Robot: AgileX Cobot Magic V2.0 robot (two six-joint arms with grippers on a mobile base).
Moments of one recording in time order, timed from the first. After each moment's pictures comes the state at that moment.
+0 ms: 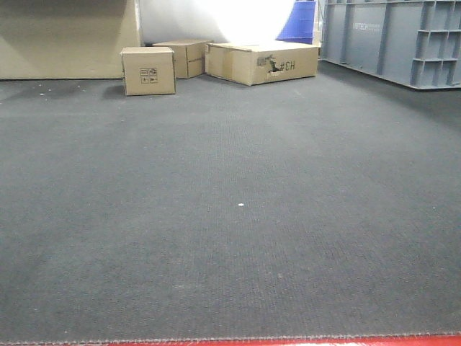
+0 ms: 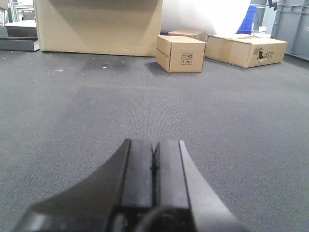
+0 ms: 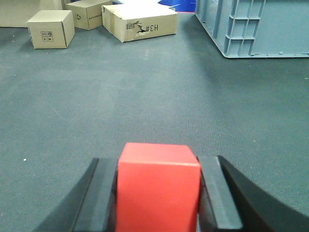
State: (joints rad) left arm -0.08 -0.01 0.03 -0.10 0.03 0.06; right arm 0.22 0.07 -0.61 -0.15 0.83 0.18
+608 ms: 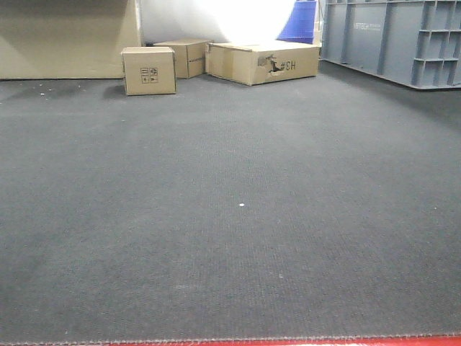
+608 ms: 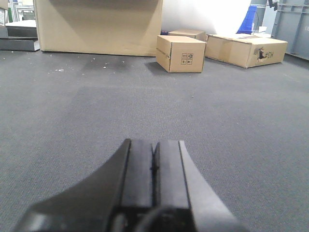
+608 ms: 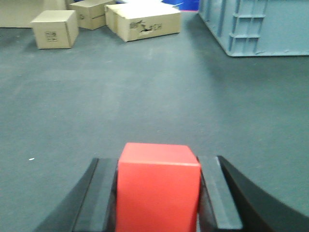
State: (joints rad) left arm -0.08 -0.01 0.03 -0.10 0.03 0.06; right arm 0.22 0.08 -0.61 -0.11 0.83 0.17
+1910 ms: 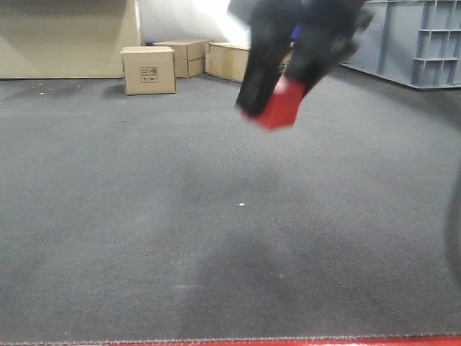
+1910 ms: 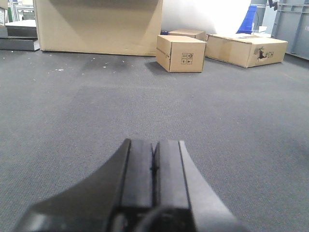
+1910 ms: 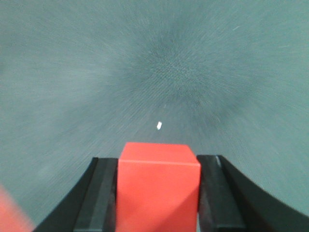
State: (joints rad) left arm -0.08 -0.01 0.03 -0.10 0.03 0.06; right arm 0.55 1.65 -1.32 0.22 0.83 -0.27
